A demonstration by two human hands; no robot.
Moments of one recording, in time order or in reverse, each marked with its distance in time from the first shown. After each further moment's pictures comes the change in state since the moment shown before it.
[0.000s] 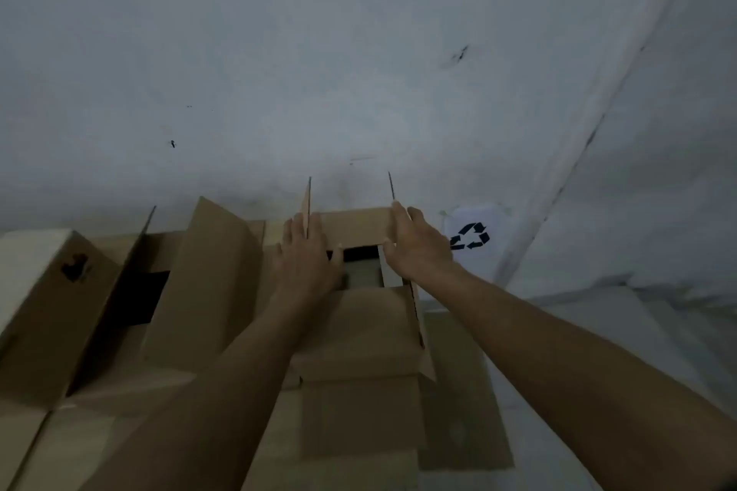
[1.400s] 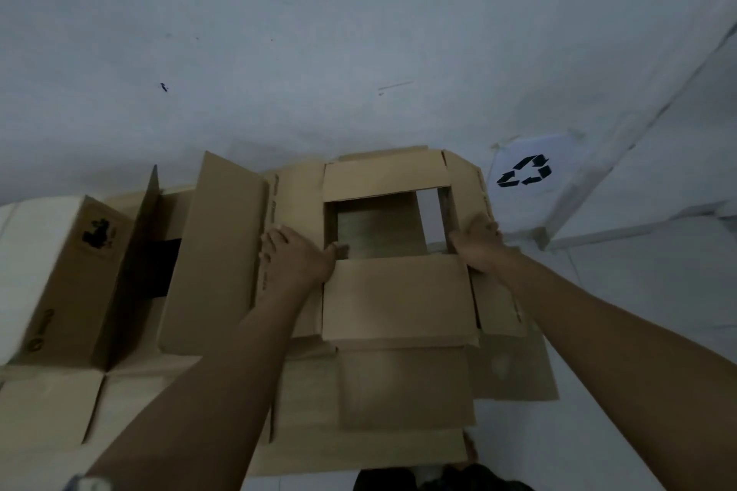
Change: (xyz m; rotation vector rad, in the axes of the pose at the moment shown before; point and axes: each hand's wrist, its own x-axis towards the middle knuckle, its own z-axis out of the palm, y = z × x) left_hand 0.031 -0.080 0.064 0.047 -0.369 -0.520; right_hand 0.052 0.084 0.118 0.368 -0.392 0.543
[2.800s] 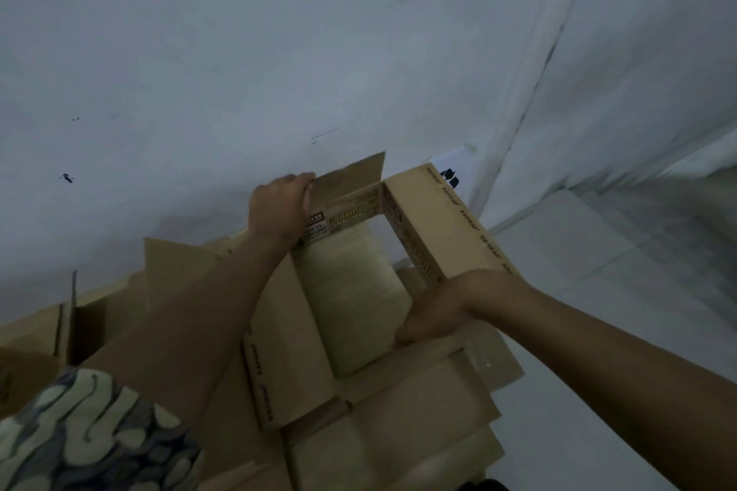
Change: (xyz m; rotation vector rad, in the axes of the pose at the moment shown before) left_hand 0.091 0.077 -0.080 0.032 0.559 1.159; right_hand -0.151 -0.074 0.005 -0.606 -0.536 -0.145
